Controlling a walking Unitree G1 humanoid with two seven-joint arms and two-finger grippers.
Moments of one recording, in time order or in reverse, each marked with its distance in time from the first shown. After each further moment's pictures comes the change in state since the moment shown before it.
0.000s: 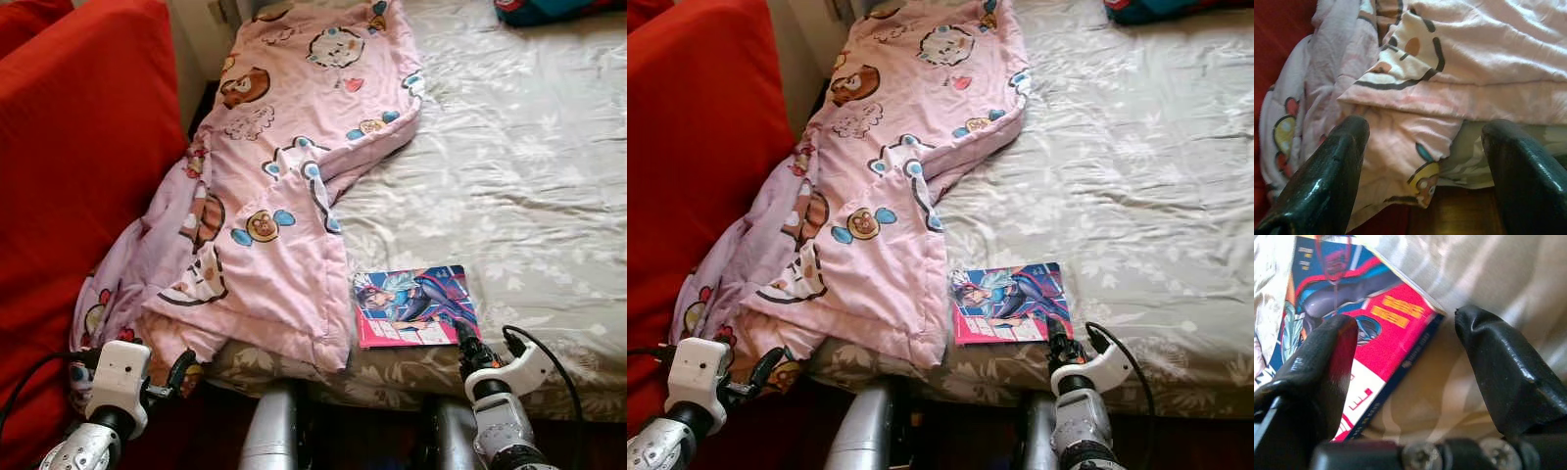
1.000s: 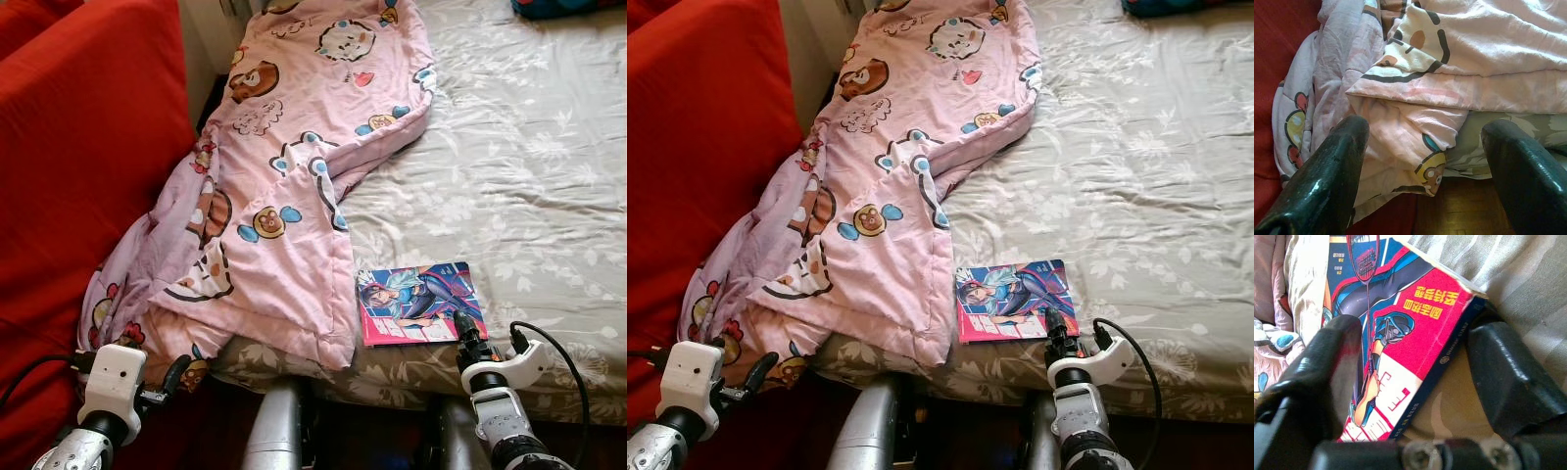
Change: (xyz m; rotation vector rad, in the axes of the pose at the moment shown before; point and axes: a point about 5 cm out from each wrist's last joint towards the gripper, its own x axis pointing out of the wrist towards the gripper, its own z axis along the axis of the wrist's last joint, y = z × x) left arm -0.006 0.002 0.001 0.022 0.013 -0.003; right arm 0.008 0.018 -0.002 0.123 0.031 0.108
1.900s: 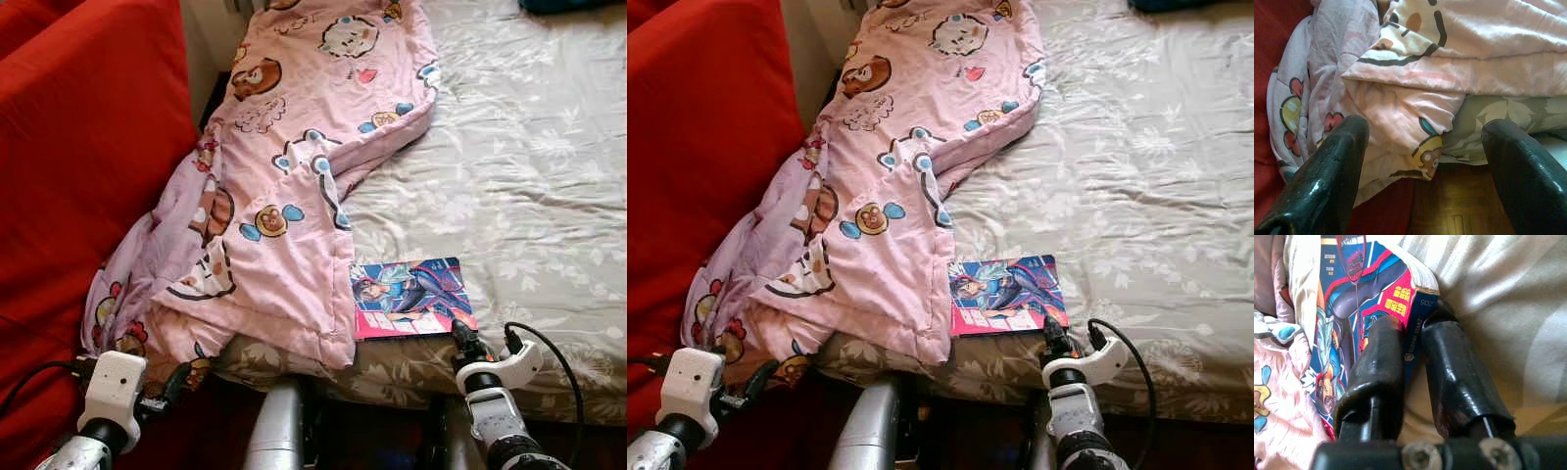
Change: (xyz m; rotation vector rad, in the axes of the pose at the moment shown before) left arm -0.007 -0.002 -0.009 -0.005 0.037 -0.020; right arm 0.001 0.003 -0.006 0.015 0.014 0.015
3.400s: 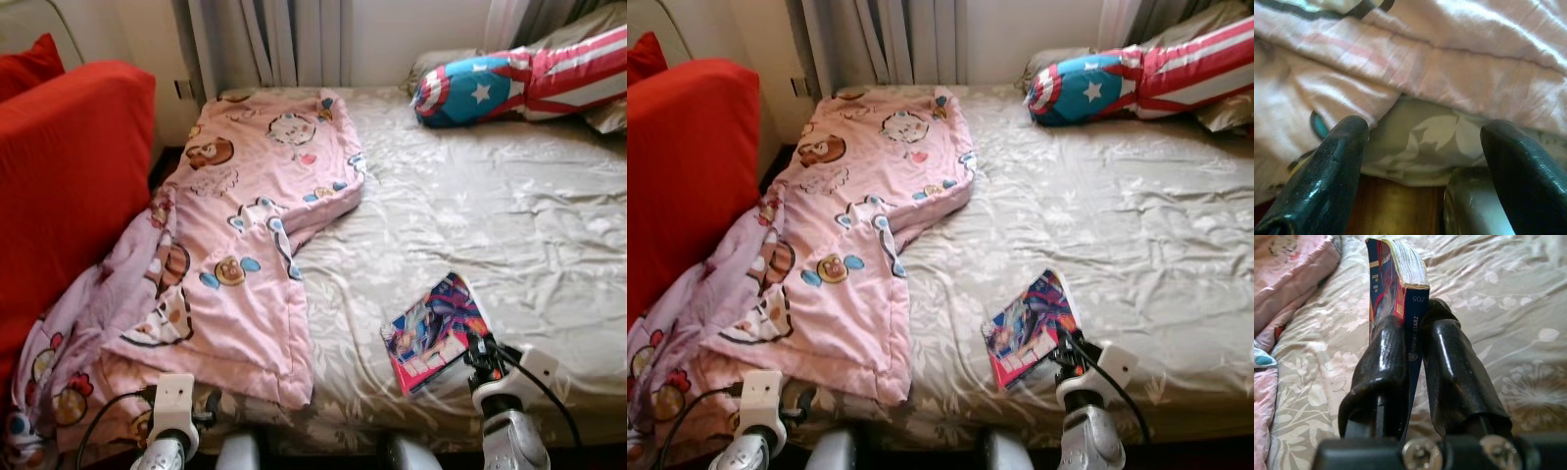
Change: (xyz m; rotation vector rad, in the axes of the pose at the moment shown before) left arm 0.065 -0.053 -0.095 -0.223 0.292 0.170; right arm -0.035 -0.023 0.009 -0.608 -0.072 -0.038
